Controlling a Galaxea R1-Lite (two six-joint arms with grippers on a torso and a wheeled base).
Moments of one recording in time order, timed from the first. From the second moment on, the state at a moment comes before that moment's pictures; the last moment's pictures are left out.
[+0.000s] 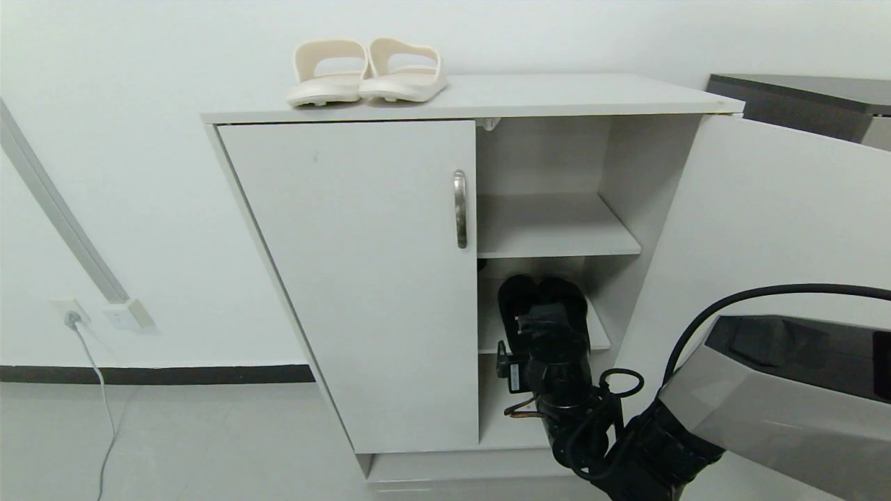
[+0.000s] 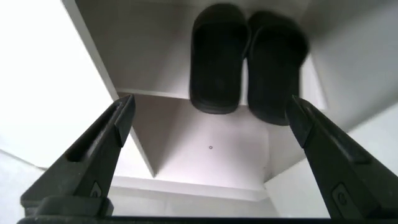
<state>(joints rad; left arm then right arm) 0.00 0.00 0.00 0.00 0.00 -0.01 0.81 2.26 -0.92 -1.10 -0.71 0.14</state>
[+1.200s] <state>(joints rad) 0.00 0.00 0.00 0.00 0.02 -0.01 0.82 2.26 -0.92 -1.10 -0.71 0.14</state>
